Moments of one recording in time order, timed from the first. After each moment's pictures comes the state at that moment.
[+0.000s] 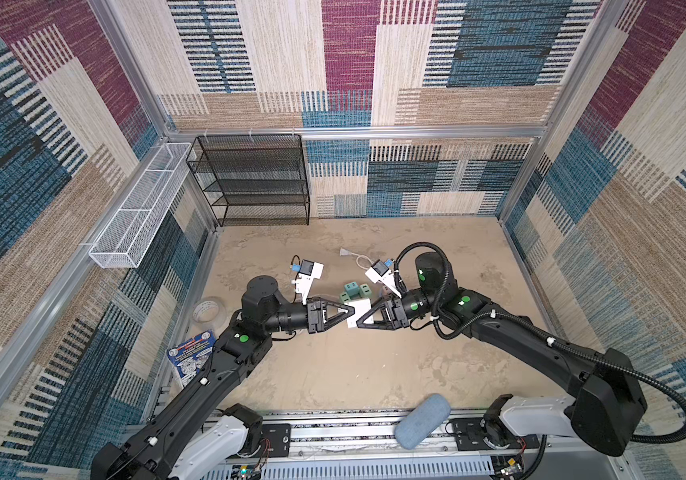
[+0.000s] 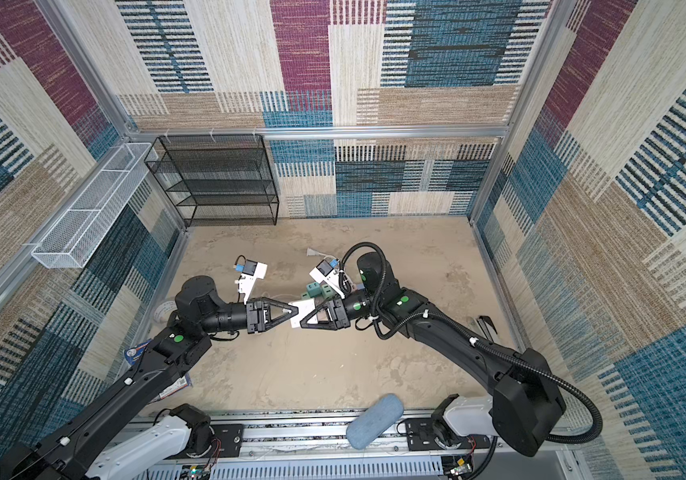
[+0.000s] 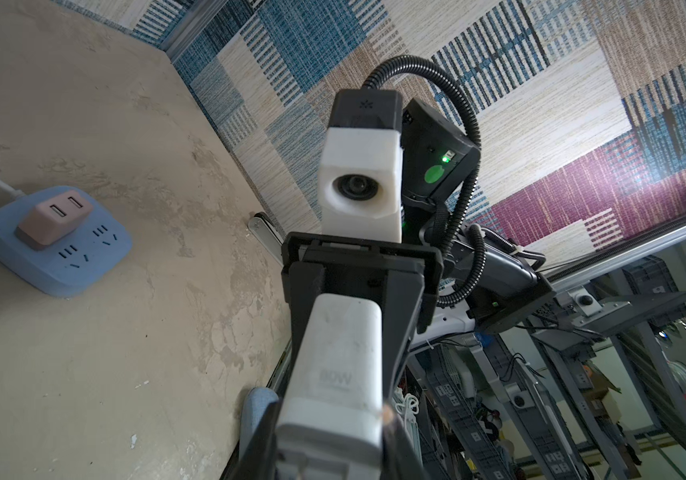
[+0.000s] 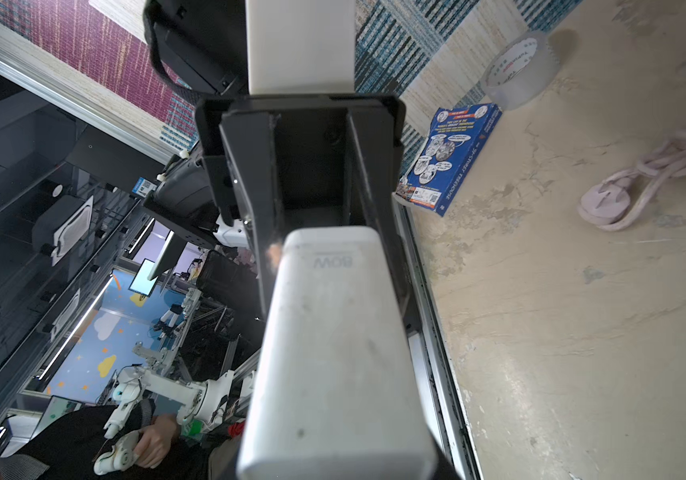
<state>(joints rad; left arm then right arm) -0.46 0.95 0.71 0.06 0.94 -0.78 0.67 1.32 0.96 -0.06 -1.12 0.54</state>
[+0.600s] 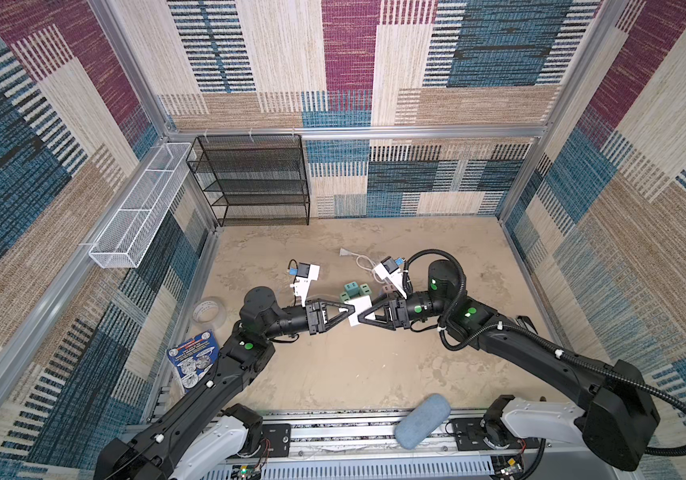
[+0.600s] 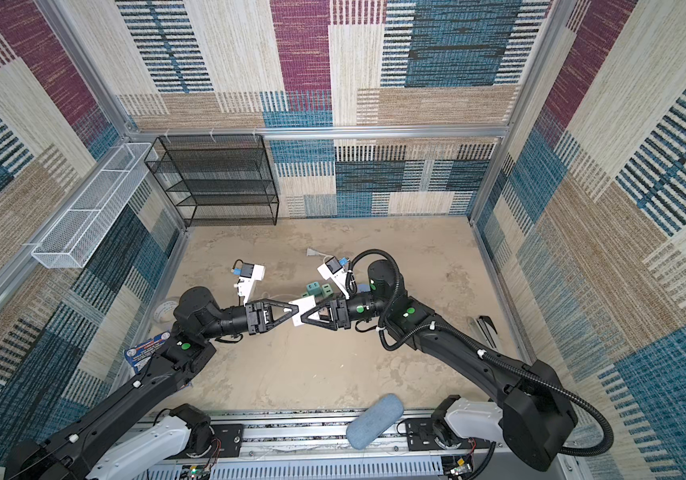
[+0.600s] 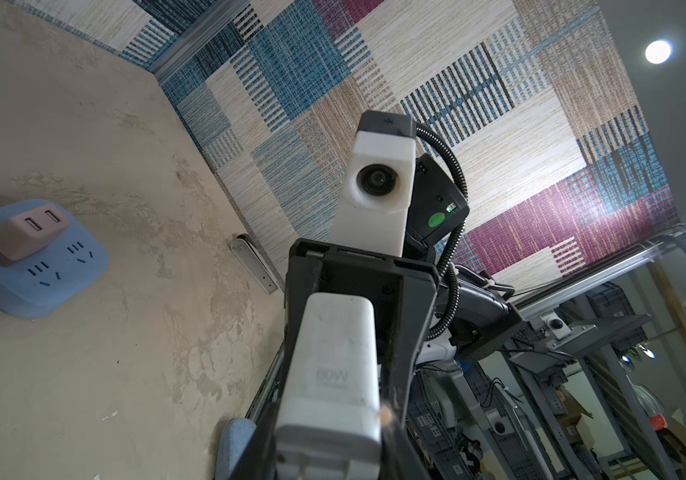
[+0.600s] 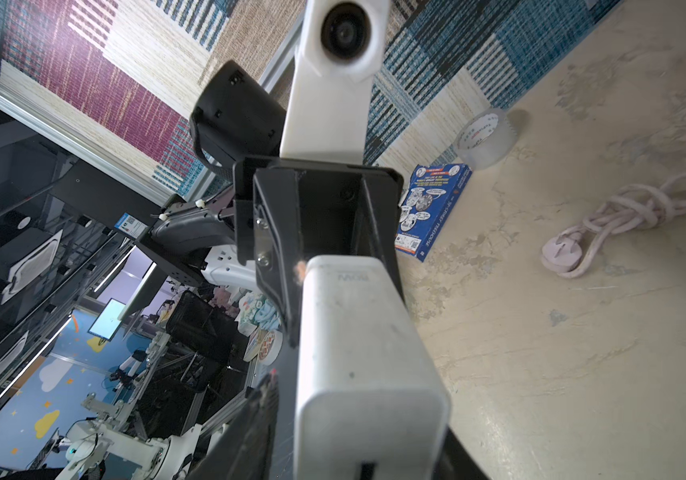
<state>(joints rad) -0.46 0.94 0.58 0.36 0.90 -0.97 0.67 1.23 0.85 0.20 -0.99 0.69</state>
